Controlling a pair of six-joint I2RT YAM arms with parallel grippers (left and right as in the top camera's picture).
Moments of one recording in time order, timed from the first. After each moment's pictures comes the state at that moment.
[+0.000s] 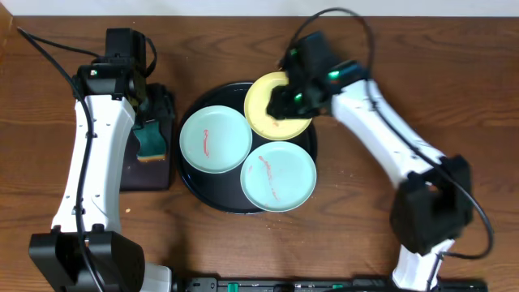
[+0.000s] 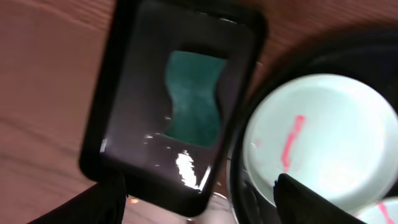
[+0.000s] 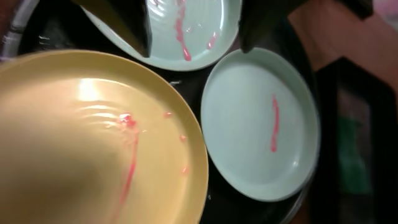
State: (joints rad) left arm 0.02 1.63 1.56 -1.19 -0.21 -0.27; right arm 0.51 1.99 1.68 -0.84 -0.35 0.41
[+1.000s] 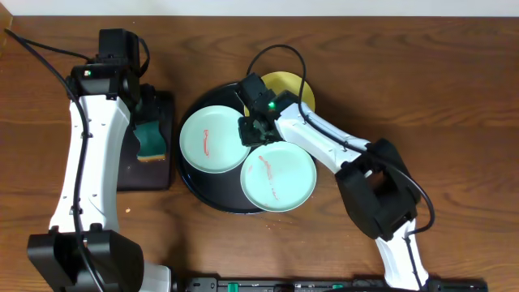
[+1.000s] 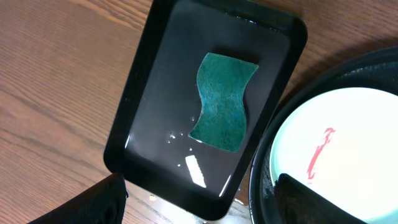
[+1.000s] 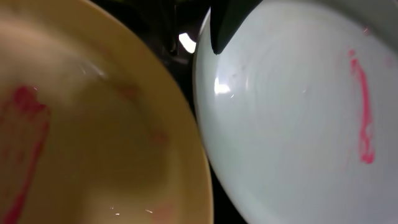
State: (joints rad) left arm 0.05 1.63 1.56 -1.20 -0.27 -0.28; right arm 0.70 2.21 1.68 -0.72 -0.11 0.53
